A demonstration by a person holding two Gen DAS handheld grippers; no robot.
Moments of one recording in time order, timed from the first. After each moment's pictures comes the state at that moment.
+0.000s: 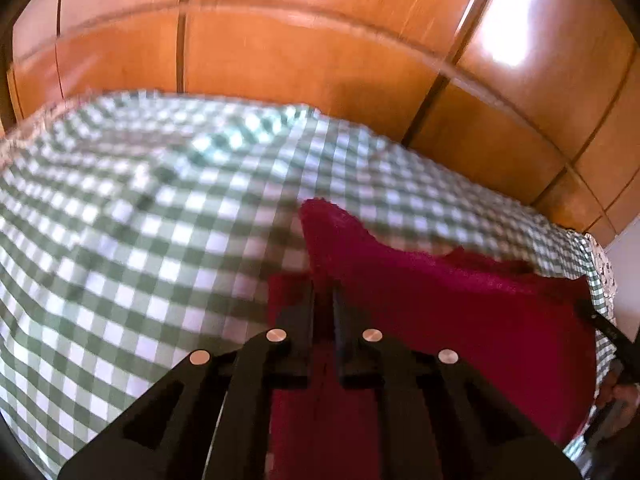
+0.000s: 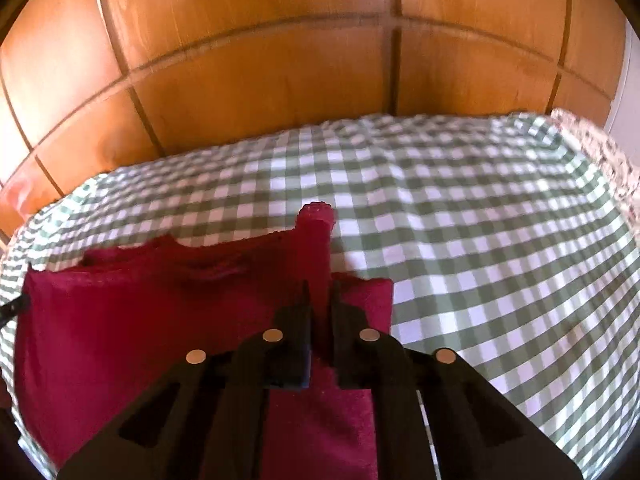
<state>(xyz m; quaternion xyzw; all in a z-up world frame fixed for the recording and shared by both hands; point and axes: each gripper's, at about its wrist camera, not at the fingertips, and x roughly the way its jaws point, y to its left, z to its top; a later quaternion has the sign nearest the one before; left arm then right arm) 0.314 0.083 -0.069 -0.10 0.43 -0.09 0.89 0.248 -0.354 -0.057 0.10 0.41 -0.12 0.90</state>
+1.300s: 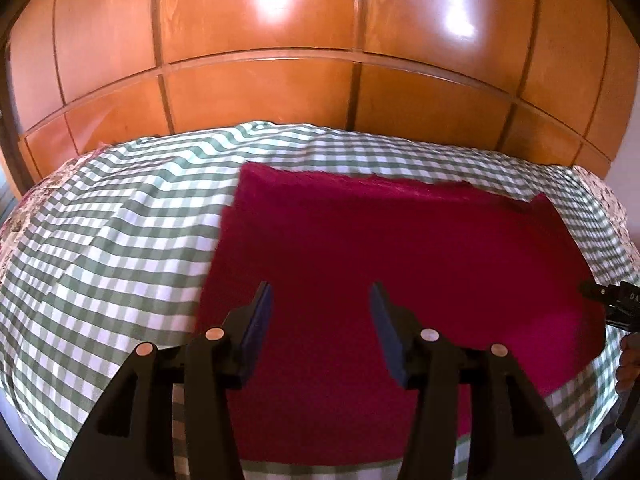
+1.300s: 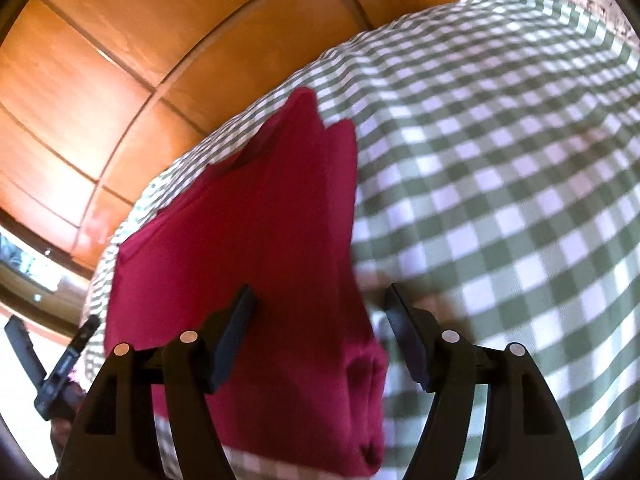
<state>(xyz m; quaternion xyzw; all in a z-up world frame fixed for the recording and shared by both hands) 0.180 0.008 -0.049 0.01 0.39 -0.09 0.92 0.137 -0.381 -0.102 0.31 0.45 0.01 0.84</state>
